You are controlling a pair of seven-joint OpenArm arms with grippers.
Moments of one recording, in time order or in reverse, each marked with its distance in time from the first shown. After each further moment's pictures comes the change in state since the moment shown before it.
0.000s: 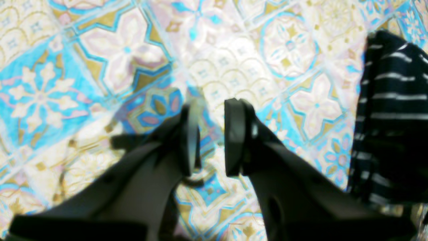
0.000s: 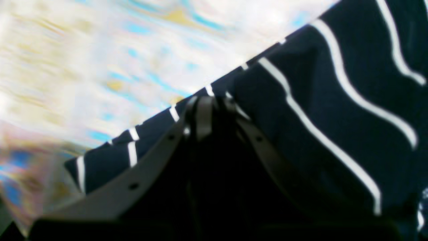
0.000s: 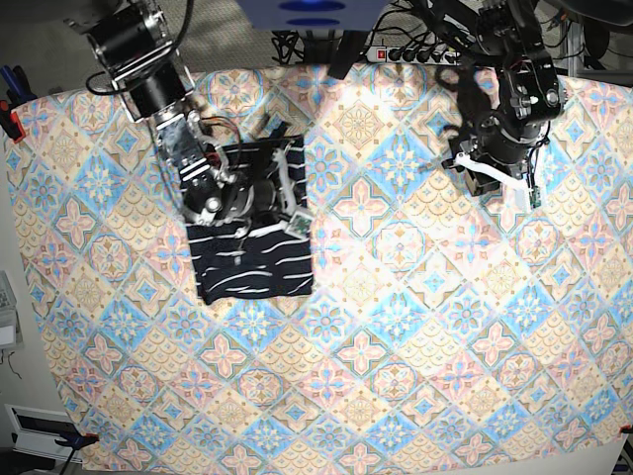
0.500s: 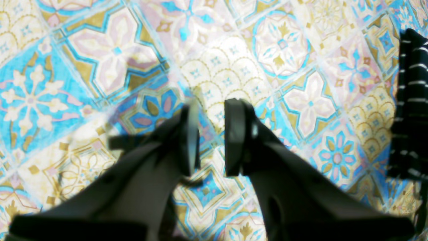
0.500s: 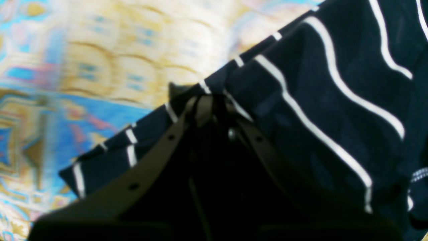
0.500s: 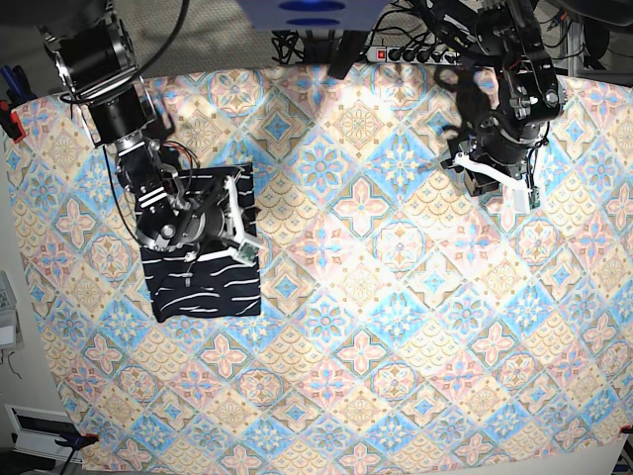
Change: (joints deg) left arm 0.0 0.1 0.0 0.0 0.0 -0.1 0.2; right arm 5.5 7.1 2.4 -6.1 0.3 0.0 2.6
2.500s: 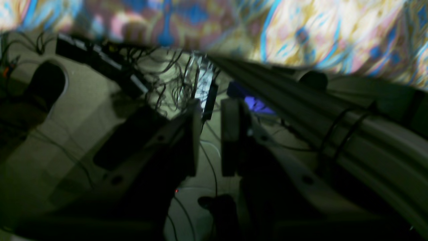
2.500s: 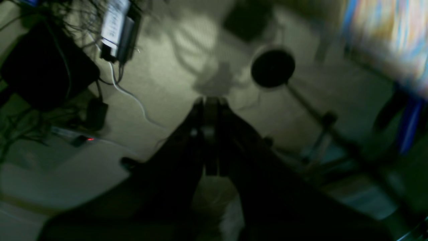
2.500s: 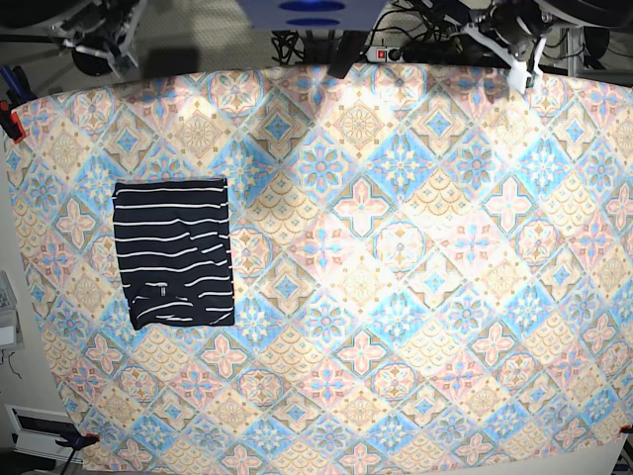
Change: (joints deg) left arm 29.9 -10.3 -0.9 3.7 -16.3 -3.3 8.8; right arm -63.1 -8.3 50.1 40.0 0.0 -0.4 -13.4
